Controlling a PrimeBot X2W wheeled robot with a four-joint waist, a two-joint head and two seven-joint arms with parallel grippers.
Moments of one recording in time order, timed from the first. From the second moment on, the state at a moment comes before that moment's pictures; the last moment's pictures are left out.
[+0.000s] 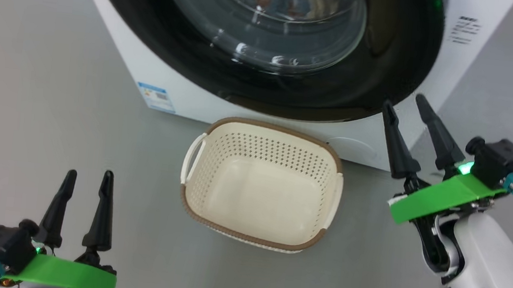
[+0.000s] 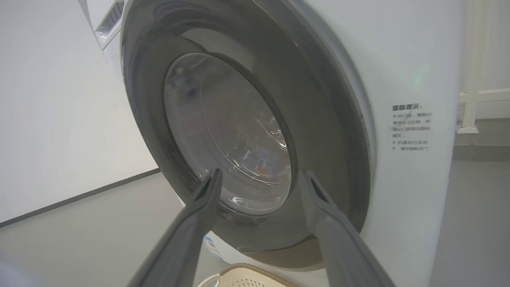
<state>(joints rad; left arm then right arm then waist) -0.15 0.14 -0.10 0.21 -0.47 -0.13 -0.26 -0.51 -0.22 0.33 0.36 0.56 0.13 -0.26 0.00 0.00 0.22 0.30</state>
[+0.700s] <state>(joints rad) -0.10 0.20 -0.08 0.25 -0.47 -0.13 -0.26 -0.28 -0.23 0.25 0.36 0.56 0.13 -0.26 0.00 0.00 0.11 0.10</state>
